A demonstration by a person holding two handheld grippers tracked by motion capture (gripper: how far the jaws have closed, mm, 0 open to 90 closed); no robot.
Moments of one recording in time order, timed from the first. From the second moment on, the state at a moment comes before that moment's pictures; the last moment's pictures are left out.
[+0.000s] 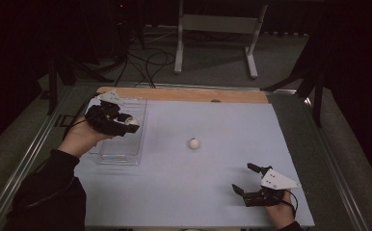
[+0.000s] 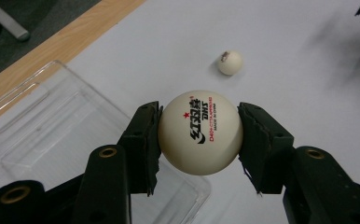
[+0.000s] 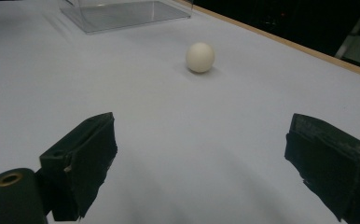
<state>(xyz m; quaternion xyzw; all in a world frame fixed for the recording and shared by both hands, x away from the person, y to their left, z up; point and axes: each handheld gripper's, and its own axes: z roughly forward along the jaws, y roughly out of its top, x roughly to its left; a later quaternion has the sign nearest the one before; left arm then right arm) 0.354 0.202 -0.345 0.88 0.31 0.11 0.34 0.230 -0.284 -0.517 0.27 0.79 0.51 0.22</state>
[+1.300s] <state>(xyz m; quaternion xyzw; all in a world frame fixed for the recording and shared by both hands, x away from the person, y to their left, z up) 0.375 0.210 -0.414 0.84 0.41 0.11 0.33 0.230 -0.284 -0.517 0.27 0.79 0.50 0.22</state>
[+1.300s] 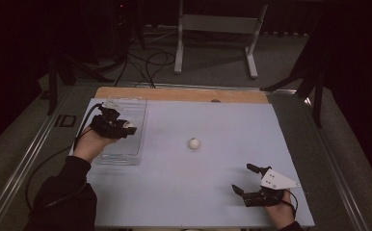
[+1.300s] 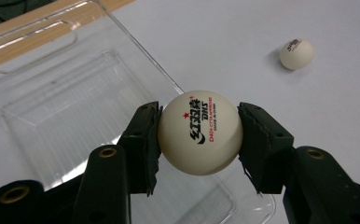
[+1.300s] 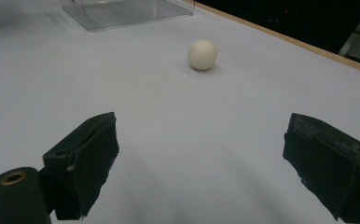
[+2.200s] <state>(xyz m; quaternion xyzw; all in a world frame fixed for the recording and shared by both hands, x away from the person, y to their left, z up) 0.386 0.205 -0.456 0.85 0.44 0.08 0.28 0.230 -0.285 -0.517 0.27 0.79 0.50 0.22</state>
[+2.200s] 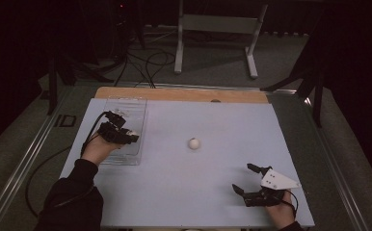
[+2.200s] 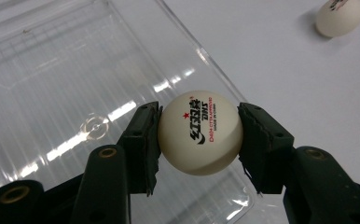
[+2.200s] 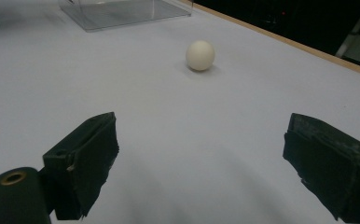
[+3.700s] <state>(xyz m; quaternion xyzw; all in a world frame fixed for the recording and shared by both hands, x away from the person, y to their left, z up) 0.395 0.203 -0.452 0.83 0.51 0.10 0.21 0.231 -0.285 -0.518 0.27 0.79 0.50 0.22</state>
